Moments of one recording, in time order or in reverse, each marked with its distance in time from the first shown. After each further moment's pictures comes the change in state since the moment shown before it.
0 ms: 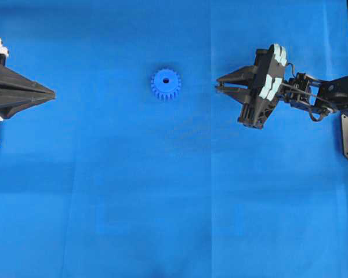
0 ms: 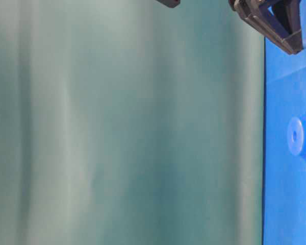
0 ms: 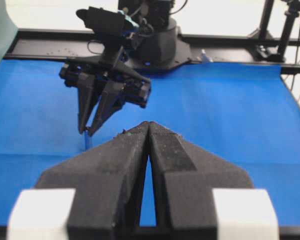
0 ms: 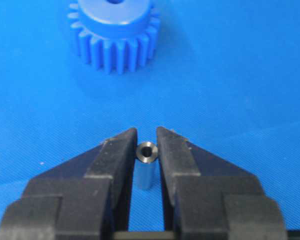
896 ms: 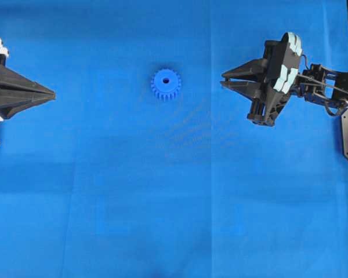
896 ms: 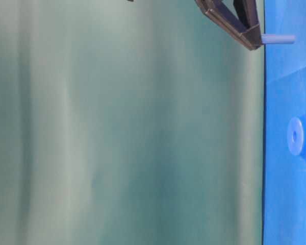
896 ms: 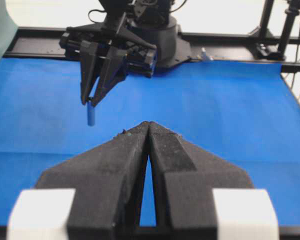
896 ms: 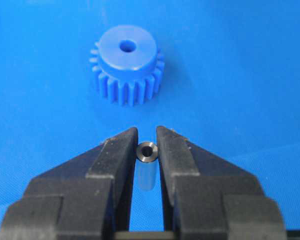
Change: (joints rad) left arm 0.000 0.000 0.002 -0.002 0.006 0.000; right arm -0.003 -0.249 -0.011 0.002 0.252 -0.012
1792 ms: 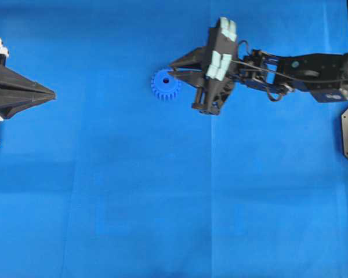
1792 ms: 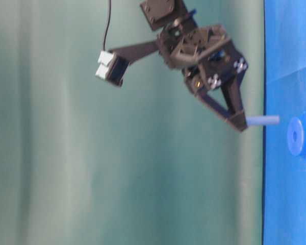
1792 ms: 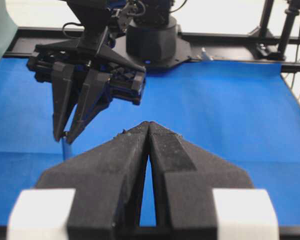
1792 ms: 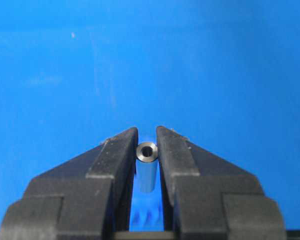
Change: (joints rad) left arm 0.000 0.000 -0.002 0.000 0.000 0.000; right arm 0.003 0.247 -0.393 -0.029 0.130 -0.011
